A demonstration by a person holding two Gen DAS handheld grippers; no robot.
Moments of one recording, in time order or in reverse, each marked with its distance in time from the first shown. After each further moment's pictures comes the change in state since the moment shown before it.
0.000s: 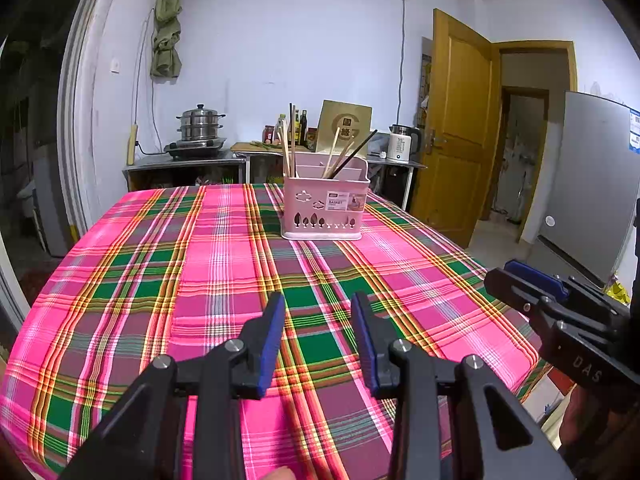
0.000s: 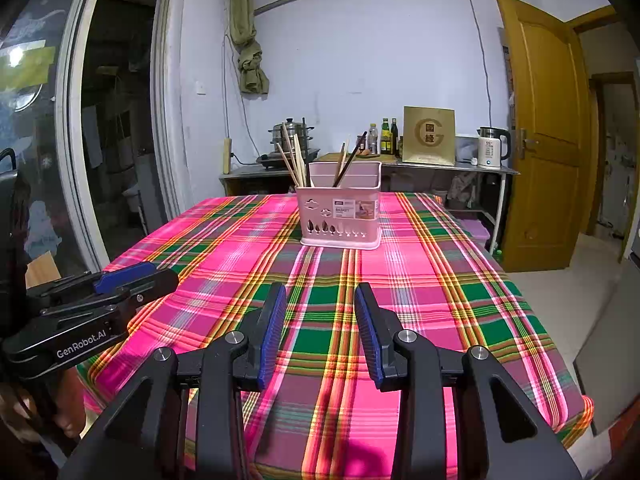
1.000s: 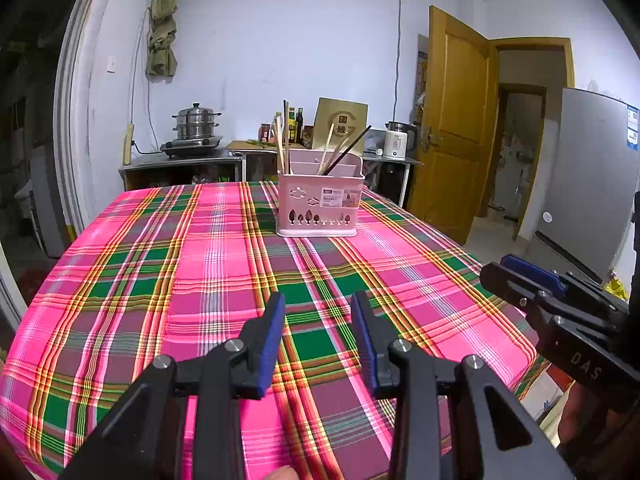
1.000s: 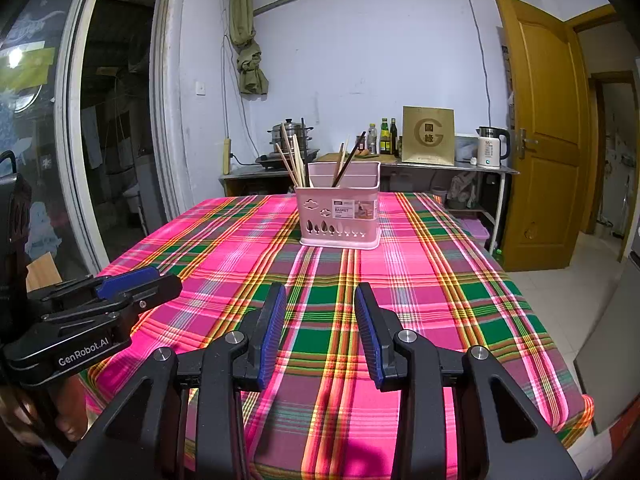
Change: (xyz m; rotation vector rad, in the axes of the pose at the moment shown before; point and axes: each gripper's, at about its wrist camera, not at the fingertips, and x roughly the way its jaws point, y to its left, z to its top) left arm 0.002 -0.003 0.000 0.003 0.010 -0.011; right arm 0.000 0.001 0.000 0.002 0.003 0.001
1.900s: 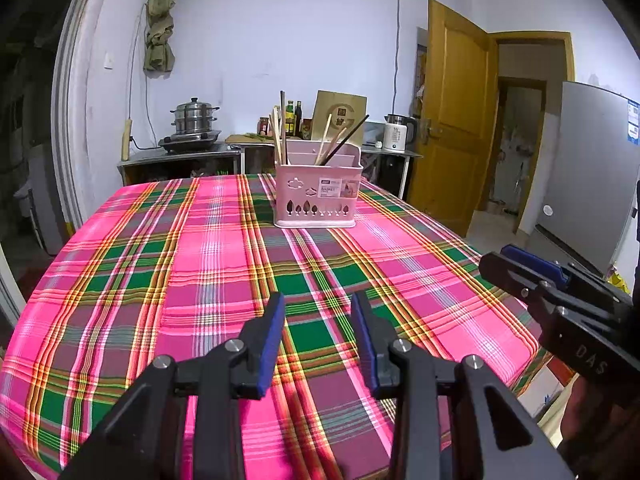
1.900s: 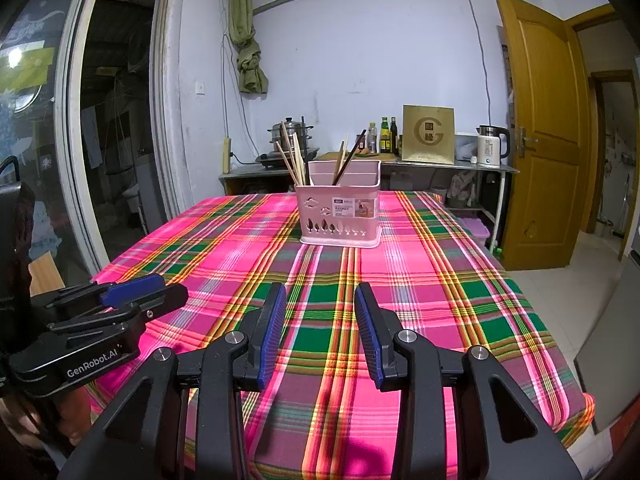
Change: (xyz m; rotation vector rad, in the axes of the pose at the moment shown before) left arm 0.003 -0.002 -0.006 0.012 0.022 0.001; right arm -0.002 0.000 0.000 0.001 0.003 0.002
